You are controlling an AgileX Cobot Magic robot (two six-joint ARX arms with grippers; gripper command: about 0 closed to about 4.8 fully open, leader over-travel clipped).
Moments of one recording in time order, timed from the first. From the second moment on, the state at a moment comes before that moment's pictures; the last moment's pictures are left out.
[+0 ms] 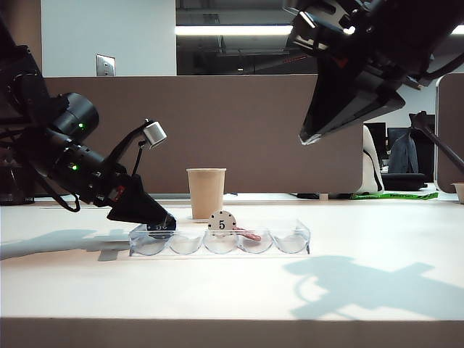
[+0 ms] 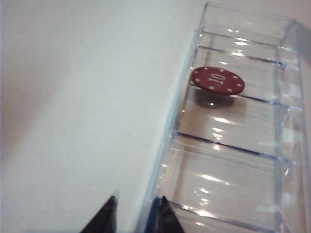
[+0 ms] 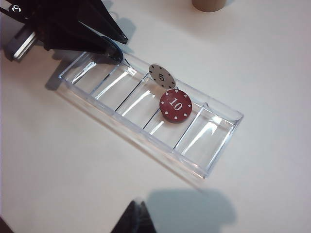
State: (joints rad) left arm -0.19 1.93 1.08 -0.03 0.84 0.81; right arm 0.72 1.12 0.72 -0.22 0.03 0.08
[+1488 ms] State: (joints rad) left arm -0.19 1.90 1.08 -0.05 0.87 0.76; right arm 0.72 1.12 0.72 -0.25 0.03 0.08
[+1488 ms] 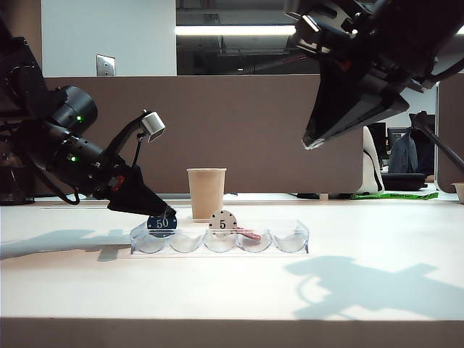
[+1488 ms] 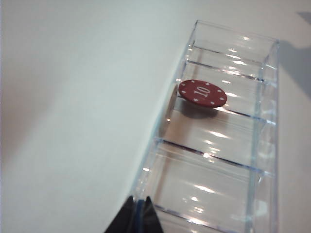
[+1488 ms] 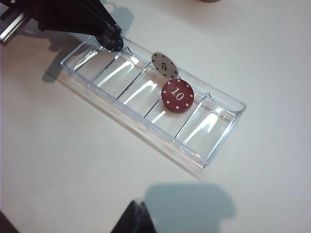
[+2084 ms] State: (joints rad) left arm -0.19 1.78 1.11 0.23 0.91 0.58; right arm 0.72 1.12 0.72 -0.15 0.03 0.08
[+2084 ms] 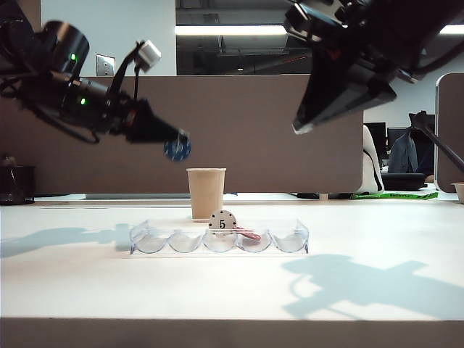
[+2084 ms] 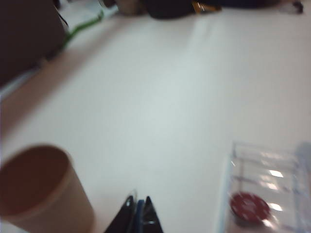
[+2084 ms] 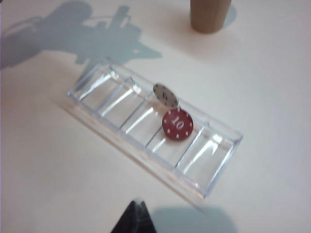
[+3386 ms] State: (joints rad) left arm -0.19 2.09 1.45 0.45 0.88 0.30; right arm 0.72 1.12 0.72 -0.06 0.09 0.08
